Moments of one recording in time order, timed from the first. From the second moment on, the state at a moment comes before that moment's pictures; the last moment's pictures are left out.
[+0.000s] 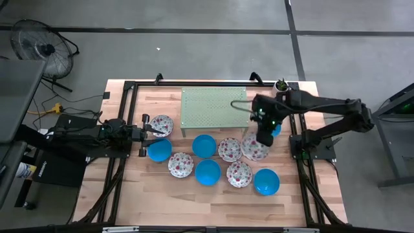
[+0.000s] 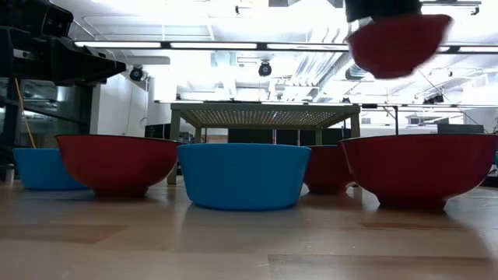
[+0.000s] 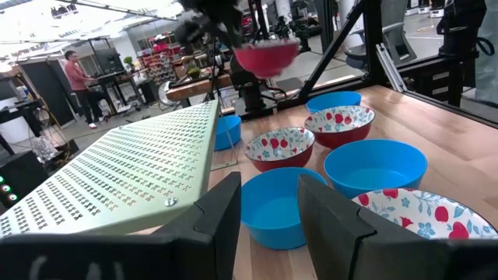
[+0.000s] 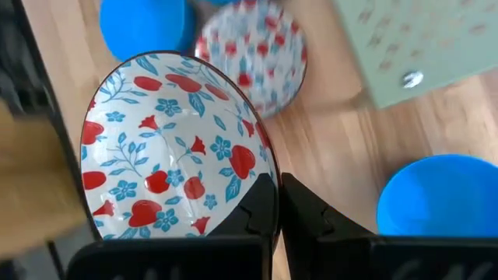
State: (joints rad) left arm -0.02 0.02 0.01 0.00 0.01 0.26; right arm -0.17 1.28 1.28 -1.22 -0.26 0.30
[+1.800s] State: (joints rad) left arm -0.02 0.02 0.01 0.00 0.01 0.26; right arm -0.44 2.04 2.05 -1.02 -0.35 0.45
